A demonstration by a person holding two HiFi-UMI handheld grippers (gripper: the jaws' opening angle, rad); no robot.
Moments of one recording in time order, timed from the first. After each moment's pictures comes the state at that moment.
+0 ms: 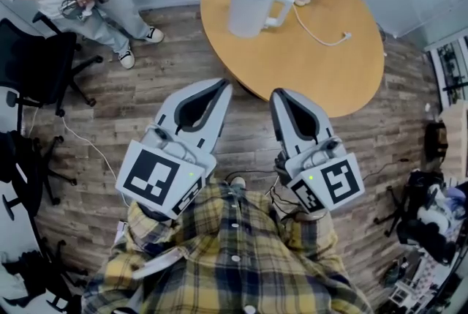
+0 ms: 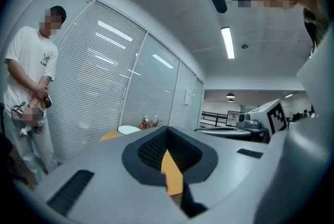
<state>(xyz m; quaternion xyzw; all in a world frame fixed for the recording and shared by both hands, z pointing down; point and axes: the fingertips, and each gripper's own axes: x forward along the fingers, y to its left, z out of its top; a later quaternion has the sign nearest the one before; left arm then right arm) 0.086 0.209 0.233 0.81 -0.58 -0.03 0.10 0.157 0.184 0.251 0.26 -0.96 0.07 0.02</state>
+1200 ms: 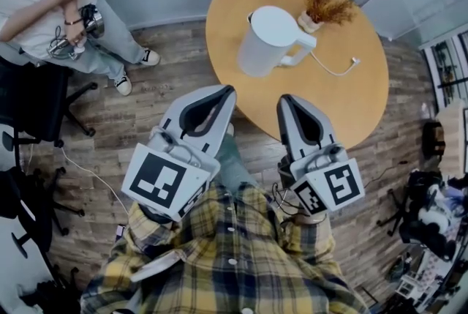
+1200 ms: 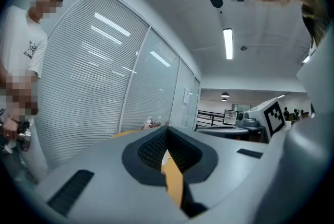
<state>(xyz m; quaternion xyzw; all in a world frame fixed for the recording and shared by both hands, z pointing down) -0.029 0.099 0.251 0.83 -0.54 -0.03 0.11 0.053 0.071 0.268 0.32 -0.94 0.07 0.02</state>
